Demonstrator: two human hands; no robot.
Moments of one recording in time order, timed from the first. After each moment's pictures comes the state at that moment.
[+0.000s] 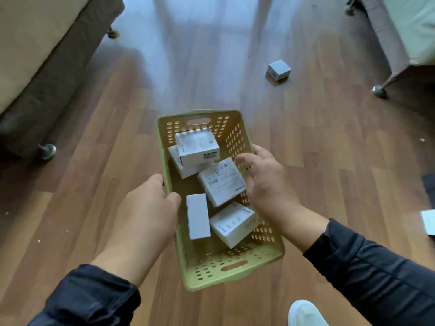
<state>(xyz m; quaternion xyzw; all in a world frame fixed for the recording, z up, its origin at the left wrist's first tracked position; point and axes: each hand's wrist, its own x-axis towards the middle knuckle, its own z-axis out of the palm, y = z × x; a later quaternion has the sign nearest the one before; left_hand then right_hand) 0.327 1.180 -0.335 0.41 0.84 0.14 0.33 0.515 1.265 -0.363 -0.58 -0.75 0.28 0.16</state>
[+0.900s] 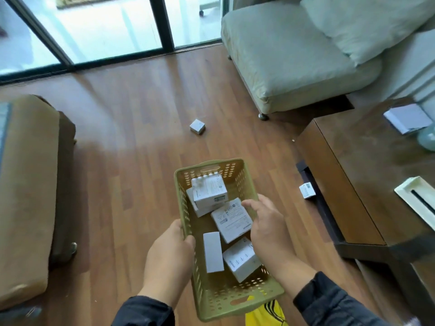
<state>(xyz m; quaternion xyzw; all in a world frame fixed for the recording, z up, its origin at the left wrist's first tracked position) 0.465 1.206 0.076 0.54 0.75 0.02 0.39 0.655 1.193 0.041 -0.76 -0.51 0.34 0.24</state>
